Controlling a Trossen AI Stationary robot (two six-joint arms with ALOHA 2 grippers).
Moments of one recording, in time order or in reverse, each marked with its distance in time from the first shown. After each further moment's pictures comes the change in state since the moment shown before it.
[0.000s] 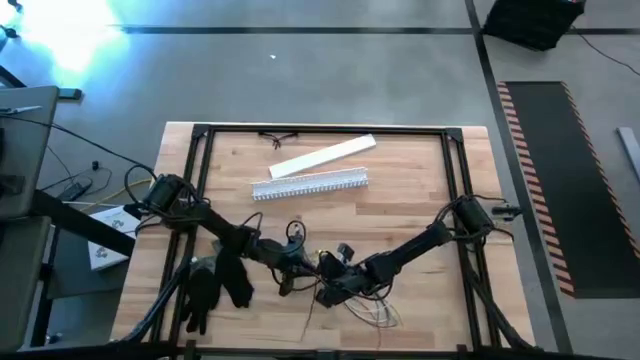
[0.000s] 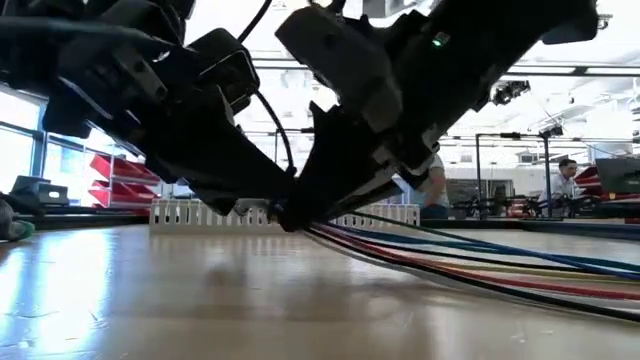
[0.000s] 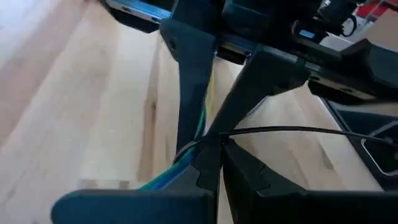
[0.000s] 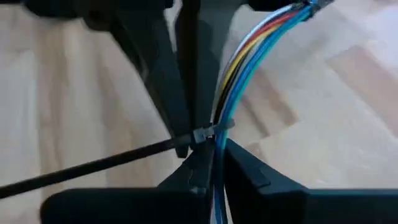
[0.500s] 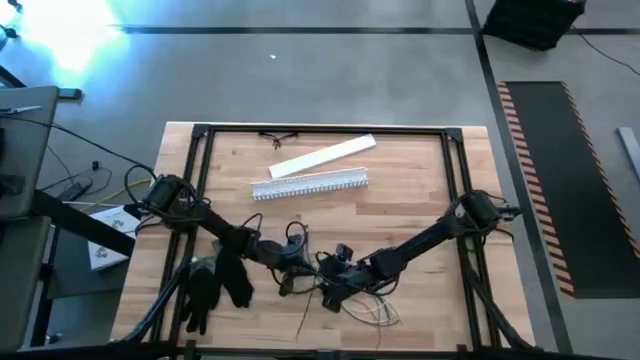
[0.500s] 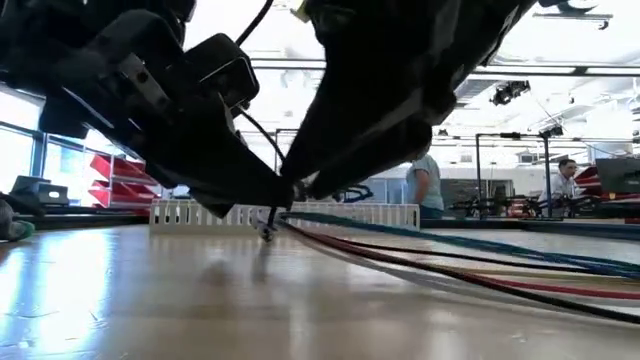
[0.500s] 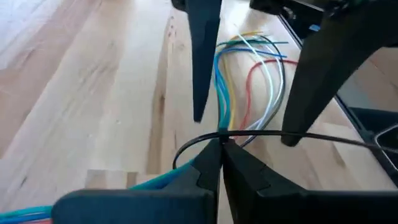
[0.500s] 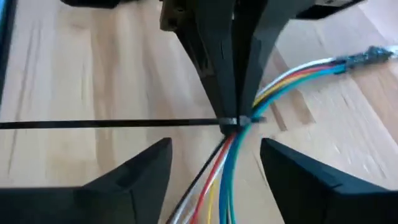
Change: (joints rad) left arm 0.002 -0.001 0.000 -0.024 -0.037 -0.001; right arm 0.016 -0.089 0.002 -0.148 -0.083 -0.042
